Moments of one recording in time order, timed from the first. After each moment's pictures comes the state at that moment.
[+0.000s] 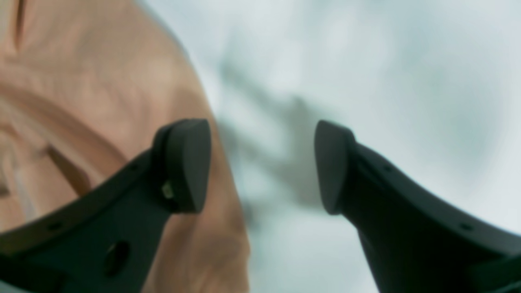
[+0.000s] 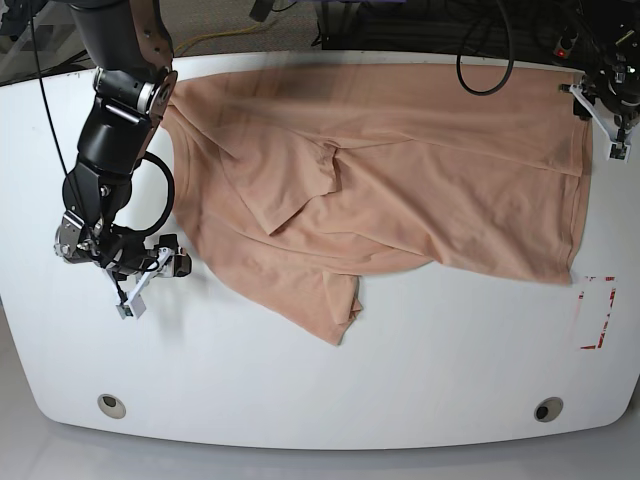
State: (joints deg) left arm 18.6 -11.9 -46.5 107.0 -8.2 -42.9 64.0; right arm 28.1 13.8 25.0 53.0 13.6 40.7 -57.5
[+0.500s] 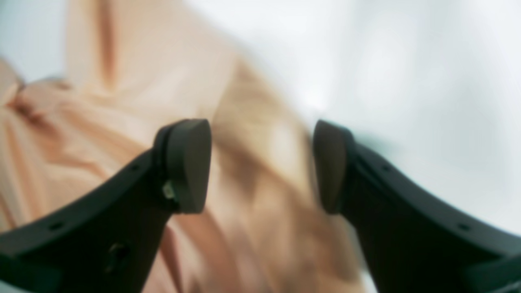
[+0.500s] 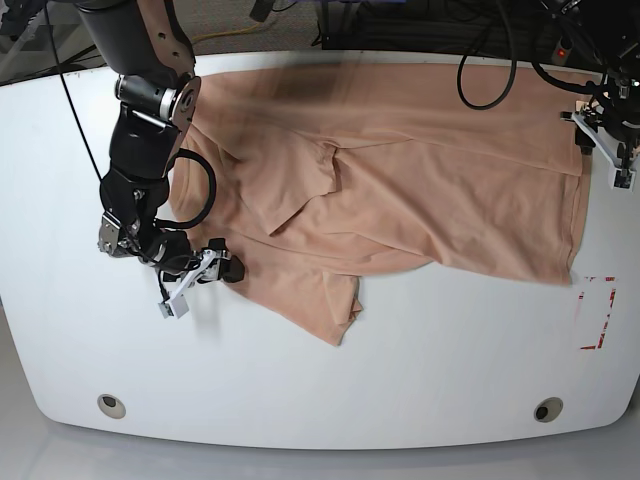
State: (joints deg) left arm 11.5 -11.6 -46.0 109.5 -7.1 -43.0 64.4; right arm 28.8 7.8 25.1 43.8 14.8 41.6 -47.8
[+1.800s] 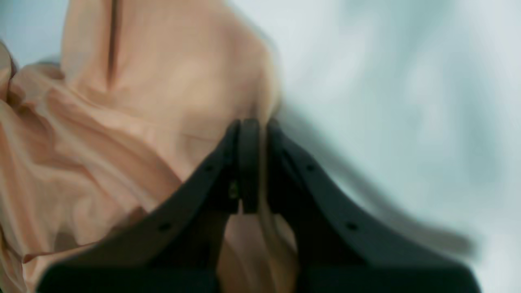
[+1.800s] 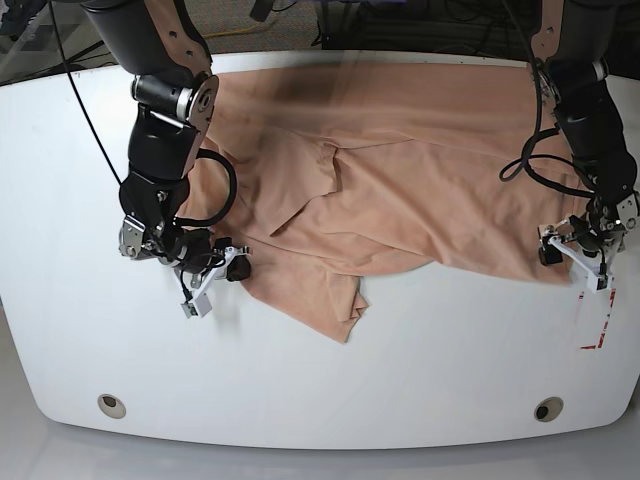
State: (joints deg) left arm -23.5 -21.8 -28.0 47.4 -2.2 -30.5 35.3; right arm 29.0 4.0 25.2 43.9 6.3 41.4 -44.5
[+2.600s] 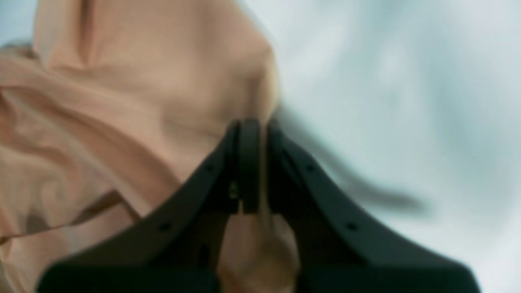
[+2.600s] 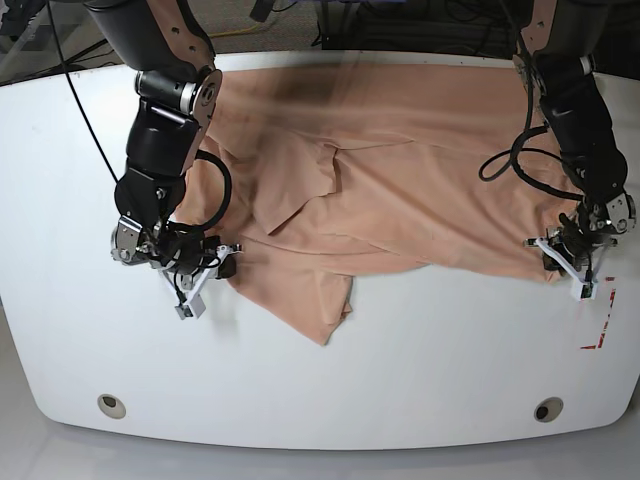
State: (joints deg) left arm -20.7 -18.2 -27.6 57.5 -1.8 -34.0 36.9; right arm 27.7 3.4 25.2 53.5 3.9 40.9 -51.6
